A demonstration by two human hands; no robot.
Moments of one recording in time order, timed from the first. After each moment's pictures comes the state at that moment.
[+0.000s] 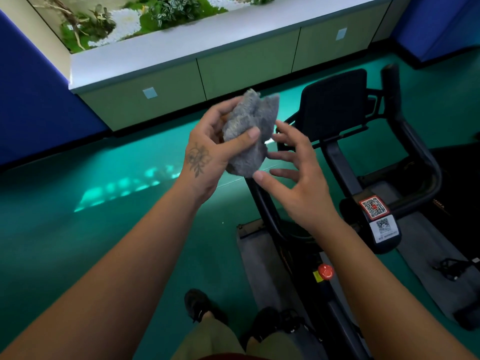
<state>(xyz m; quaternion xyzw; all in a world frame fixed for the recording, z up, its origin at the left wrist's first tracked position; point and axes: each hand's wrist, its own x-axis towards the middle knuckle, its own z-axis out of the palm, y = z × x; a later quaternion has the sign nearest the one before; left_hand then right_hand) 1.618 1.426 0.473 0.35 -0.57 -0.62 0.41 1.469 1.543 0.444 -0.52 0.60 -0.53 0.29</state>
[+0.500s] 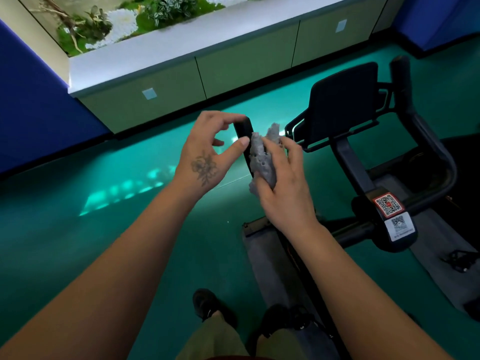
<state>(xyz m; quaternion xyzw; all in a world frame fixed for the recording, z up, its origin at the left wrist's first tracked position) 1.646 1.393 0.449 0.37 -0.80 -0.33 0.34 1.510 1.516 0.414 -0.53 0.70 -0.45 0.16</state>
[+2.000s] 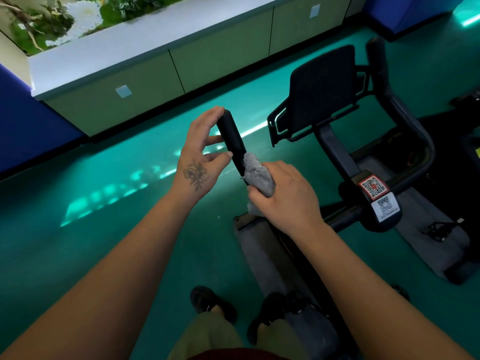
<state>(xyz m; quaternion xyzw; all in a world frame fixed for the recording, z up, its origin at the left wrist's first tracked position) 1.641 1.394 0.410 0.34 -0.74 -0.47 0.33 1.497 1.540 0.390 -0.53 0.78 -0.30 0.13</state>
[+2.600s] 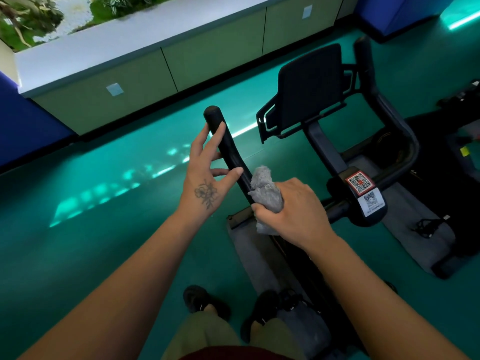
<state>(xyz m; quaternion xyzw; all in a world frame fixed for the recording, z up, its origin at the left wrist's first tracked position) 1.636 1.432 0.377 0.35 -0.75 -0.46 0.32 1.479 1.582 0.386 -0.54 0.79 -0.23 0.19</state>
